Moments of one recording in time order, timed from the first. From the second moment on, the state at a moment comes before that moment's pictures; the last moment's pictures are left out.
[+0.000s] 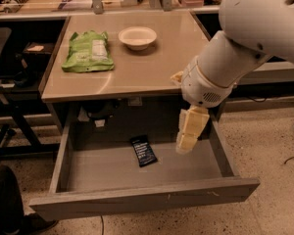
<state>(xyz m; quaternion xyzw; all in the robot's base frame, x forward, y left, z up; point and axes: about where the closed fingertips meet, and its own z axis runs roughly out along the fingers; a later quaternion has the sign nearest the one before) 0.472 -0.075 0.858 -0.70 0.68 0.09 0.19</state>
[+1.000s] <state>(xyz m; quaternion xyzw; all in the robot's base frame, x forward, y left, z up) 0.485 -0.044 0.824 -0.71 0.67 0.12 0.19</state>
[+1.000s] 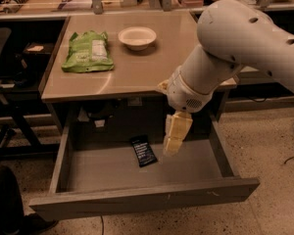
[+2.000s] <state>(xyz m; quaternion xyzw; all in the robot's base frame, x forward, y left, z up) 0.522 -0.033 0.750 -0.71 0.66 0.15 0.21</state>
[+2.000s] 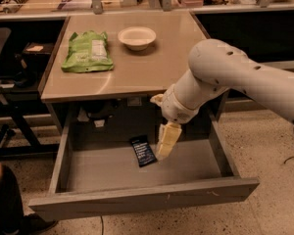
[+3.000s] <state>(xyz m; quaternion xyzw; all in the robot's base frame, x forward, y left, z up) 0.528 -0.022 0.705 -0.70 0.66 0.18 0.20</state>
